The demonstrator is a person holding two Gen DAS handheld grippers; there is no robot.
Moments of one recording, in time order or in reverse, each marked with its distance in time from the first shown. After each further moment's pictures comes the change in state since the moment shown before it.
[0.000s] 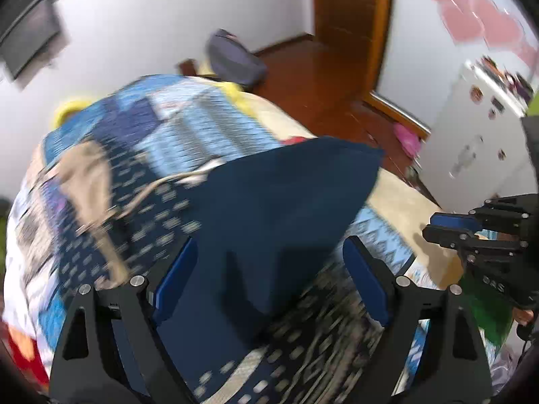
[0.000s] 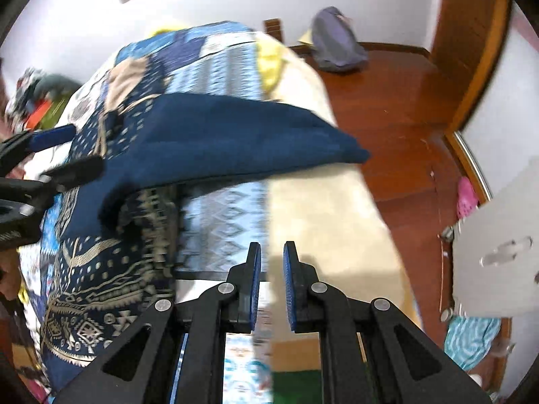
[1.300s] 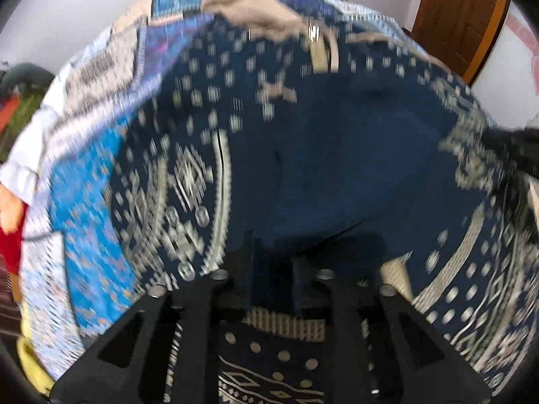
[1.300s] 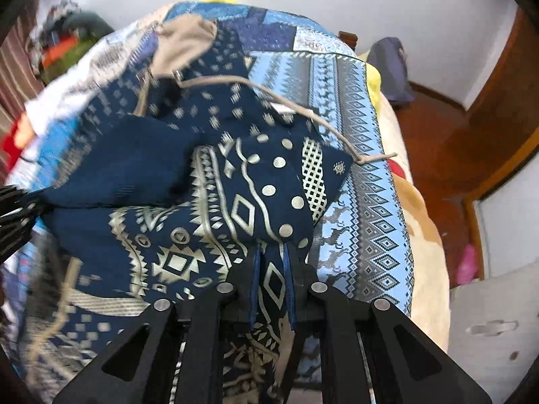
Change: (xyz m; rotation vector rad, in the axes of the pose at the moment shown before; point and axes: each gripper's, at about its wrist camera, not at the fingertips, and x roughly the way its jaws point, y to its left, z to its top) left arm 0.002 0.182 -0.205 -0.397 0.121 0.150; right arm 0.075 0.163 0.034 -0.340 -0.035 -0.070
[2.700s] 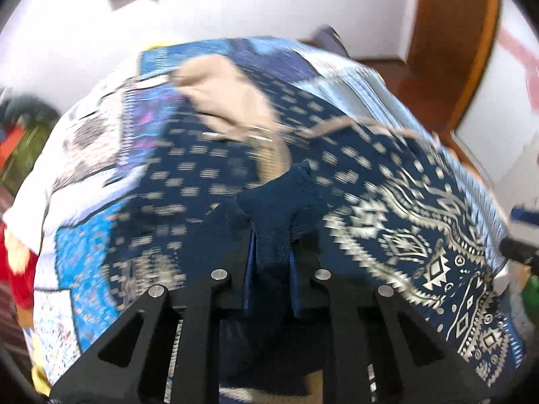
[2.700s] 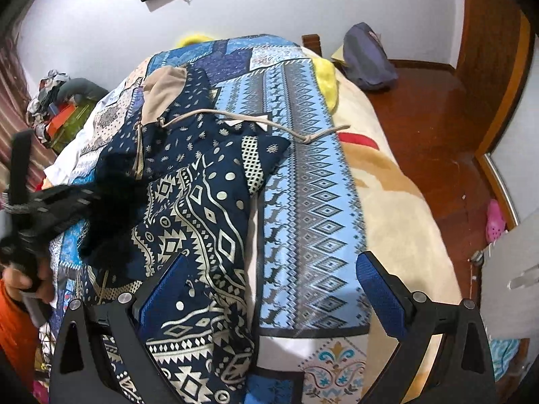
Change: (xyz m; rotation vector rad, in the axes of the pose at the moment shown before) left arm -0.044 -0.032 0.080 -0.017 -0.181 0.022; right arm -0.041 -0.062 -0.040 0.262 -0.051 0.163
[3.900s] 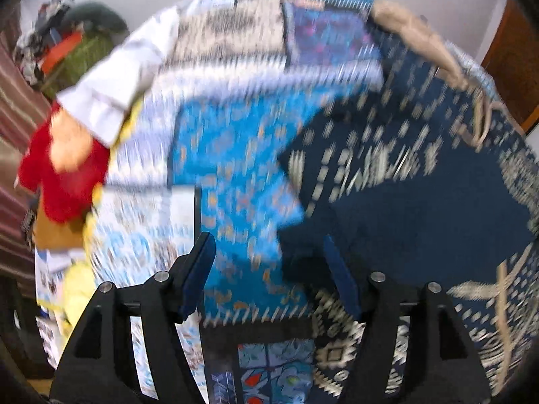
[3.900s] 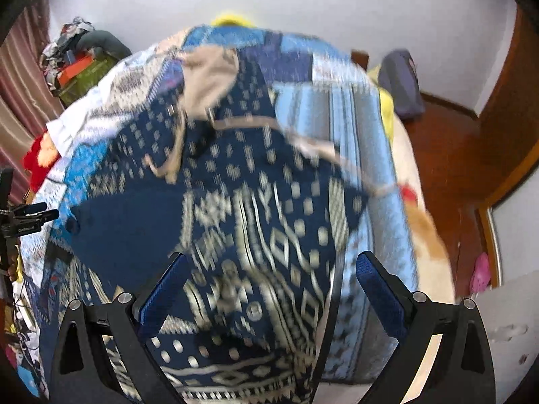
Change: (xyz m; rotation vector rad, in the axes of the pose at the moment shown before) left arm -0.022 0.214 -0.100 -0.211 0.170 0.140; right arm 0.014 0.094 0.061 -0.243 -0.005 -0.047
